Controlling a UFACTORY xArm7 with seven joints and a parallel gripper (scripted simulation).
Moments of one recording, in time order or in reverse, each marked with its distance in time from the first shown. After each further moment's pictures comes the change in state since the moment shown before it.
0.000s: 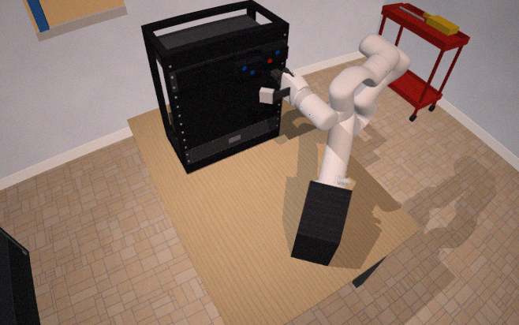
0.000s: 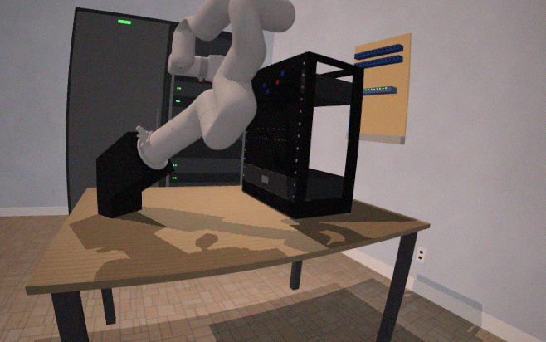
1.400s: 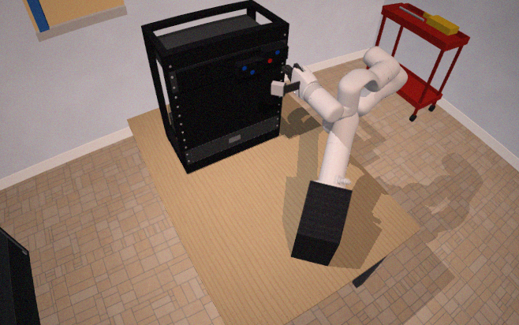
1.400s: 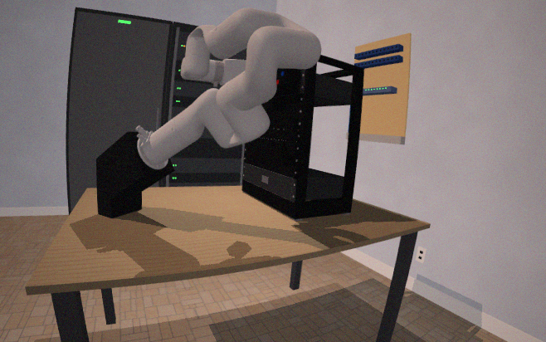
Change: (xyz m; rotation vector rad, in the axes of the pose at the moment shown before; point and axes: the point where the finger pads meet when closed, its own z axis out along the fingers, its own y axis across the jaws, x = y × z) arm -0.073 -0.024 0.036 0.000 -0.034 0.007
